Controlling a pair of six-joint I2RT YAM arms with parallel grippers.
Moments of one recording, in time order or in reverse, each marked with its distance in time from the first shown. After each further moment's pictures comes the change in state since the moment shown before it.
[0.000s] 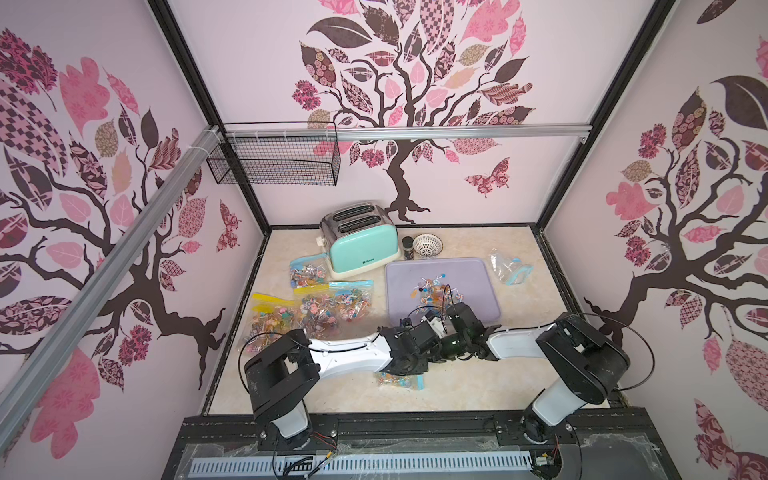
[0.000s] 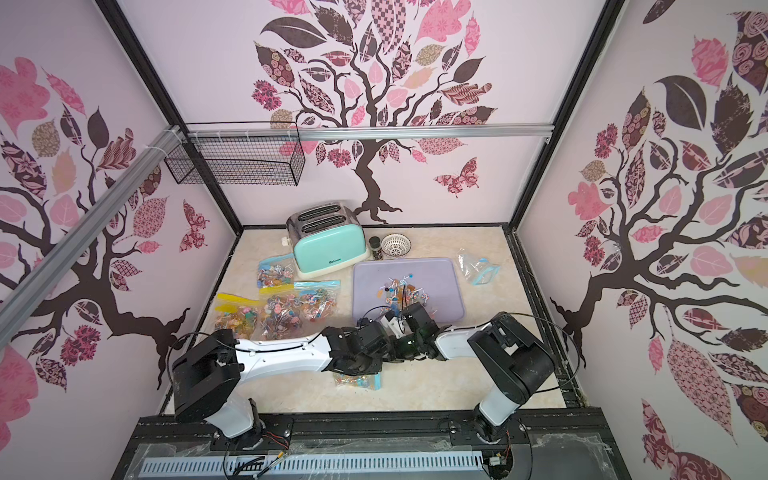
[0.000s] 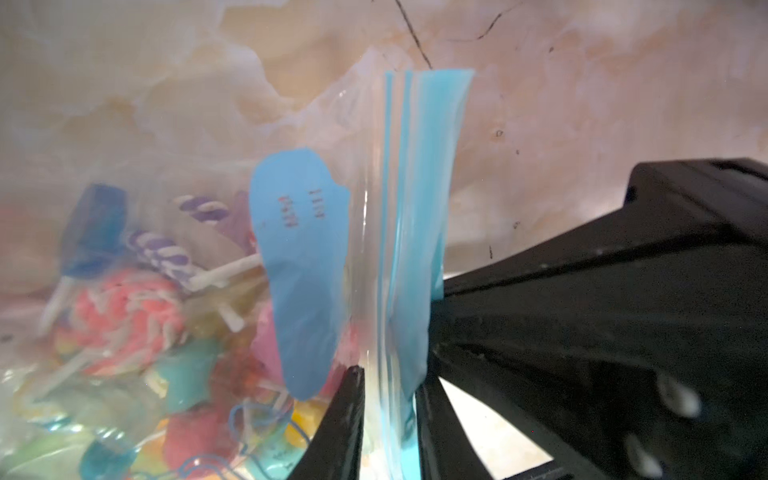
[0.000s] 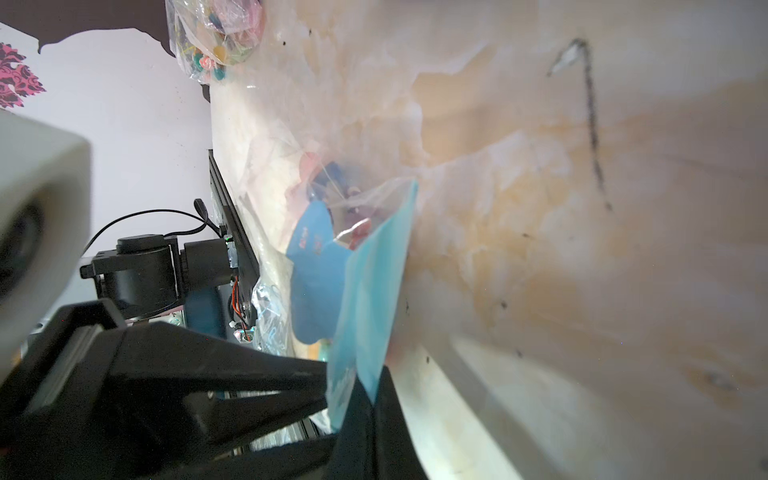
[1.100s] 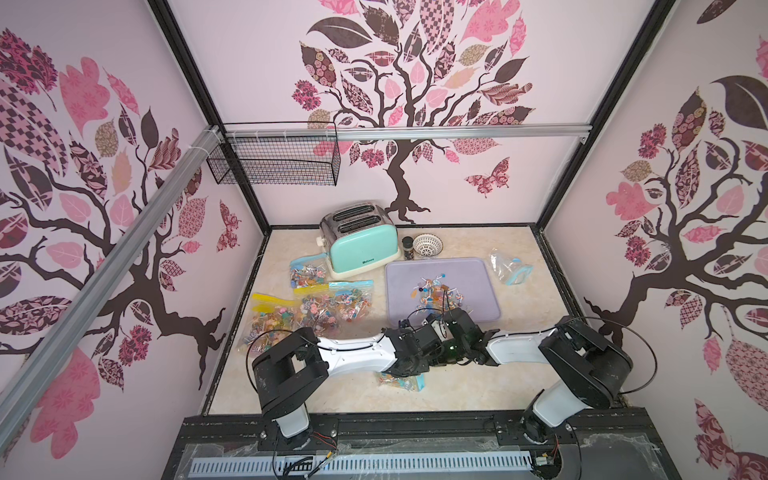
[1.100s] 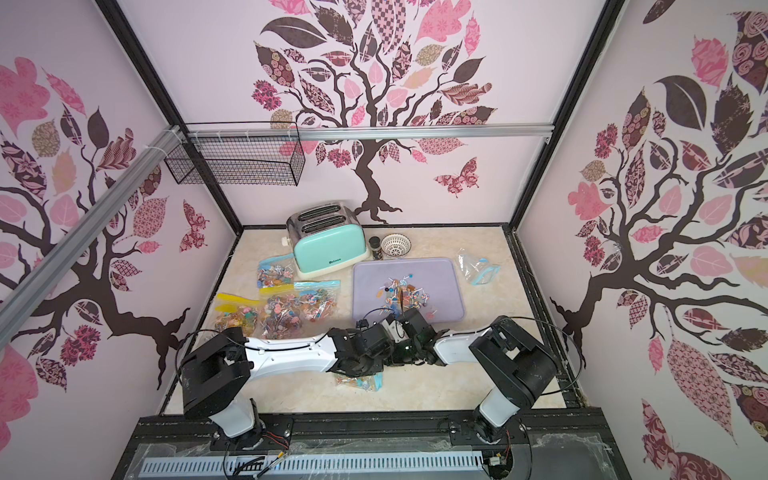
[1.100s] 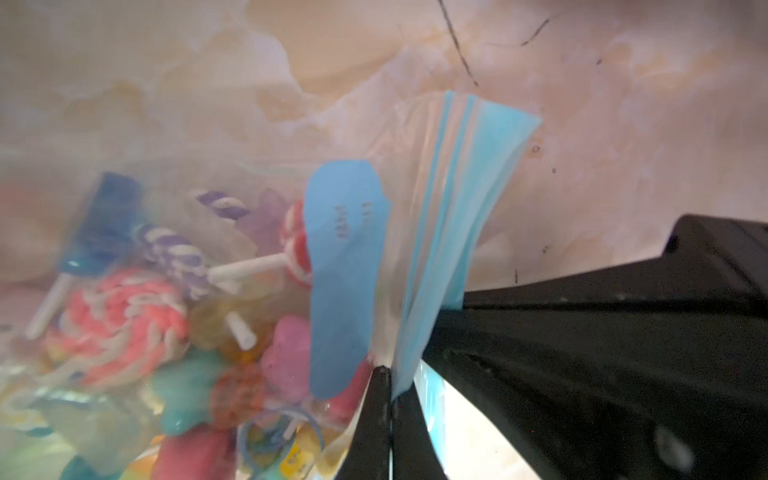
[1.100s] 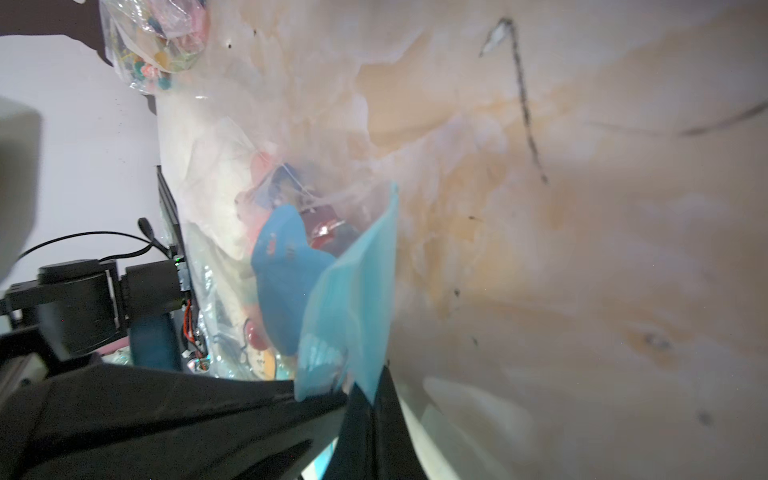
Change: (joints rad) left arm -0.008 0.043 0.001 0.006 -0.049 -0.095; right arm 0.073 -0.021 -0.010 -0.041 0.216 0.019
